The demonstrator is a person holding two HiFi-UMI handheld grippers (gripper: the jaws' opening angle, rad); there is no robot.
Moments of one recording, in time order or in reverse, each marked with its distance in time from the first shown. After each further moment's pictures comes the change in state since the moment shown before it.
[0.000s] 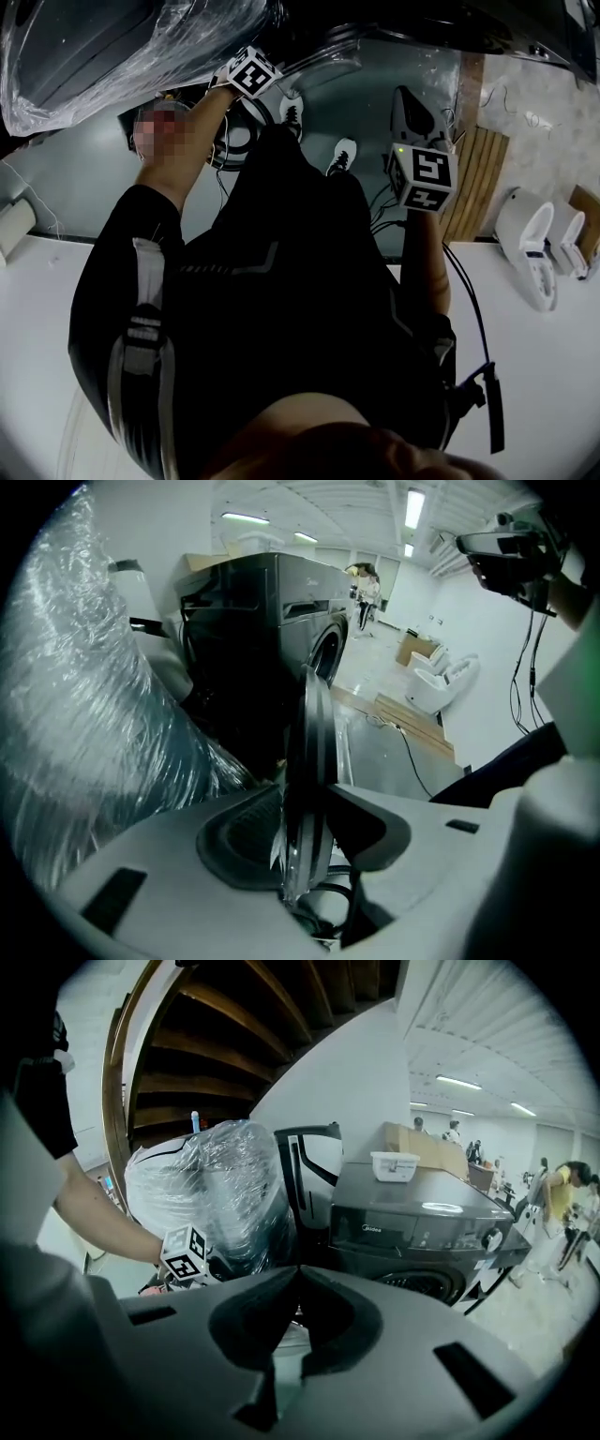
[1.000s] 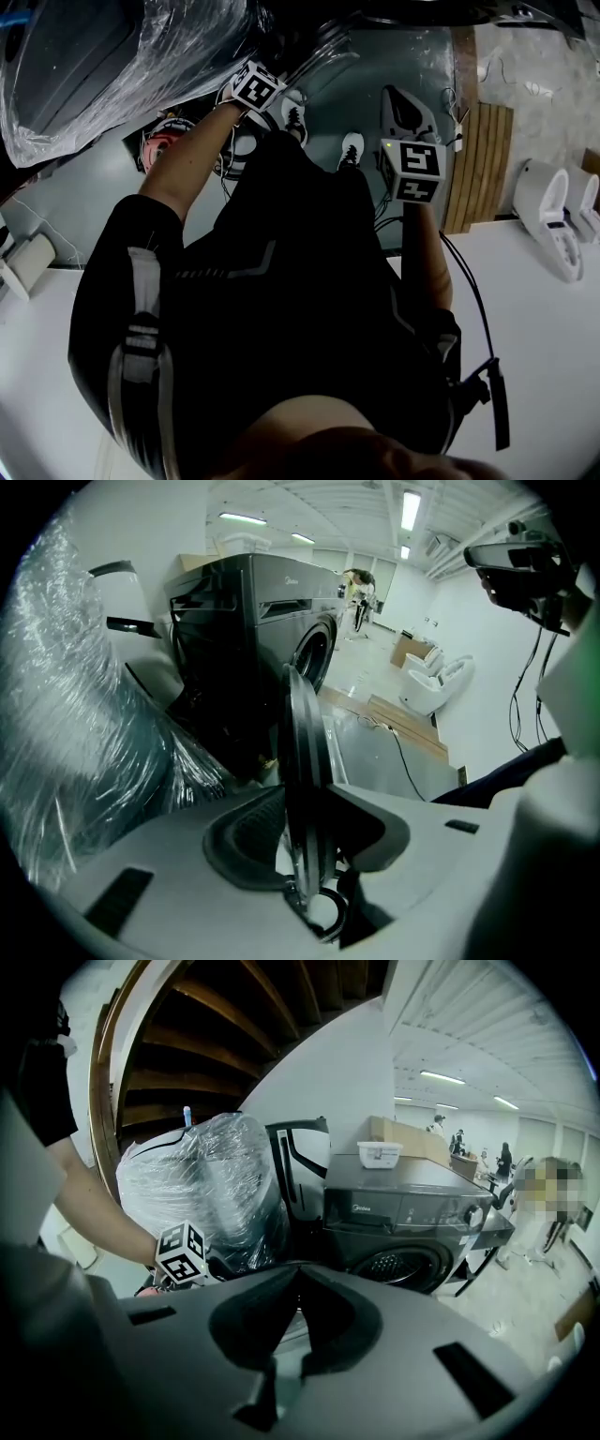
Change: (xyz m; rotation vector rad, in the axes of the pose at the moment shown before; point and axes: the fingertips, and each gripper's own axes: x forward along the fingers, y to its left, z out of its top) left arm 0.005 -0.044 0.000 0.010 -0.016 -0.031; right arm -0.019 0.015 -0.038 0.061 0.025 -0.069
